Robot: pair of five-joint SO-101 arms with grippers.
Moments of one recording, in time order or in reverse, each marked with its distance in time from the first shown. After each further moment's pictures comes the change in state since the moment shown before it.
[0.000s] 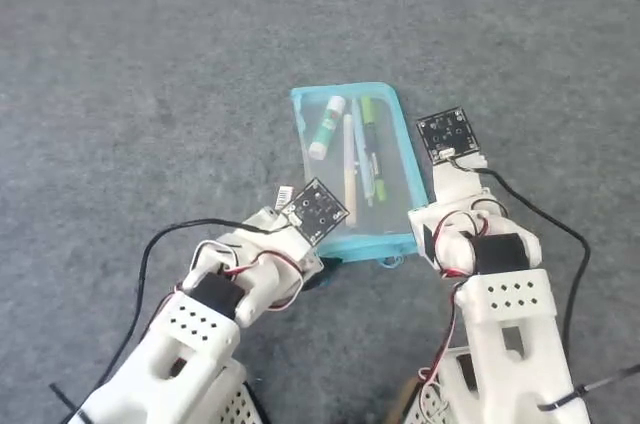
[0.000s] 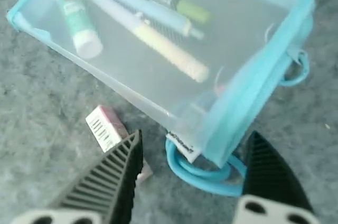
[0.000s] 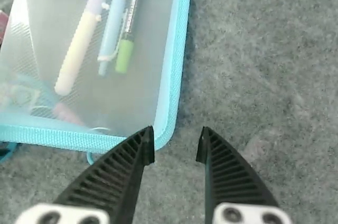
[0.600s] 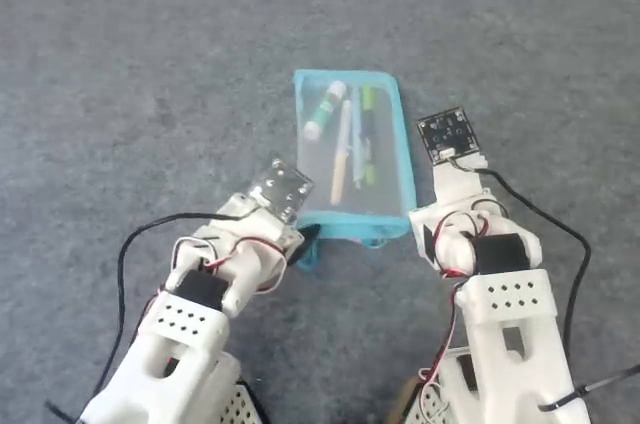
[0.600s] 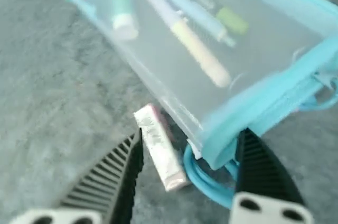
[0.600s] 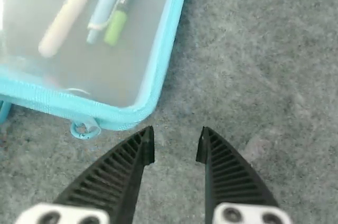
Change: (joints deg) left arm -9.5 0.0 1.3 -6.1 3.3; right arm 0.0 0.0 0.0 0.2 0.0
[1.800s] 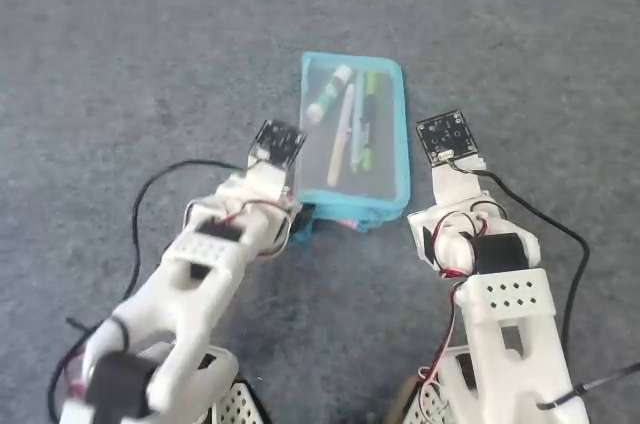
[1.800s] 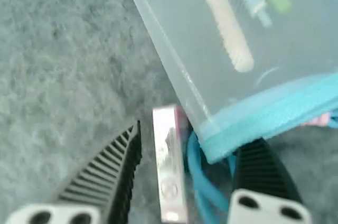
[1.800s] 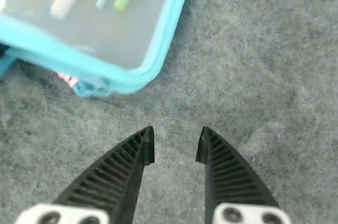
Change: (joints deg) left arm -3.7 36.5 -17.9 -10.7 5.3; right arm 0.0 0.0 0.0 1.6 0.0
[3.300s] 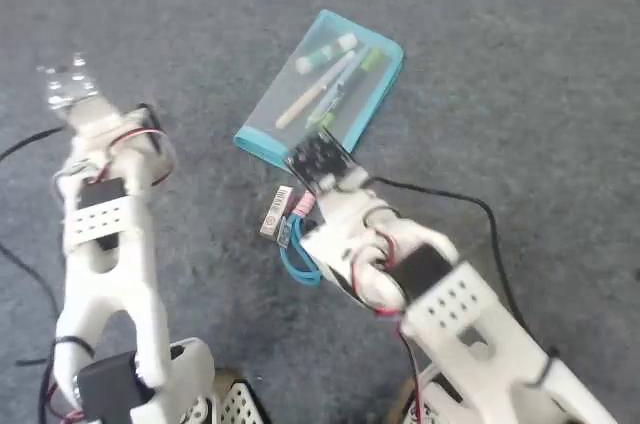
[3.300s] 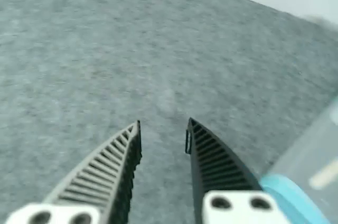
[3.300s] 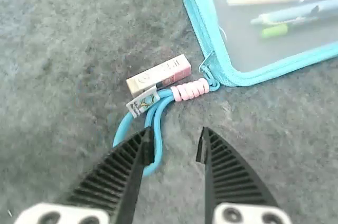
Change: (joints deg) left arm -33.9 -2.0 -17.4 2.5 20.5; right arm -32.5 8.7 -9.8 -7.4 -8.9
